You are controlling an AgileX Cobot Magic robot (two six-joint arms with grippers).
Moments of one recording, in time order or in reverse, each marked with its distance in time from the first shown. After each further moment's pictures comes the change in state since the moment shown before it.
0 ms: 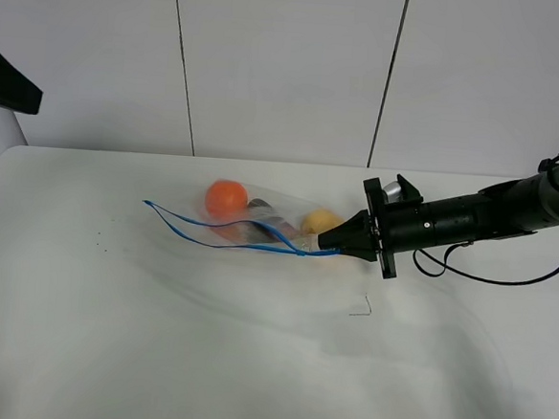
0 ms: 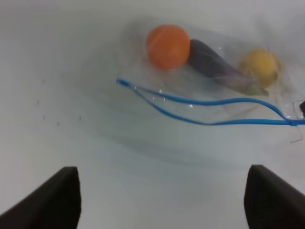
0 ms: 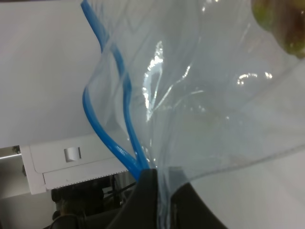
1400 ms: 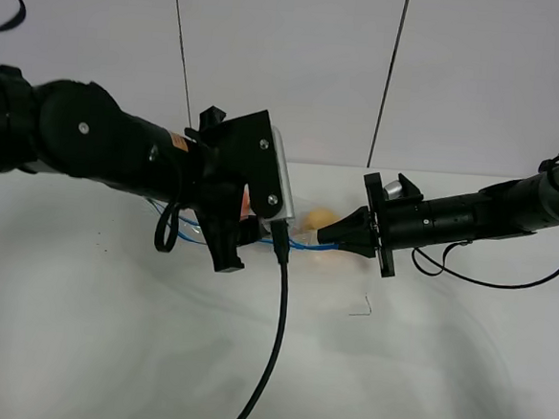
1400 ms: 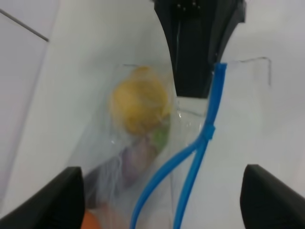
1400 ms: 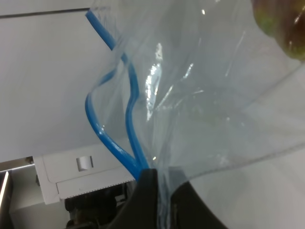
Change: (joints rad) left arm -0.705 0.467 0.215 -0.032 -0.901 0.904; right arm 0.000 0.000 0.000 0.033 0.000 0.032
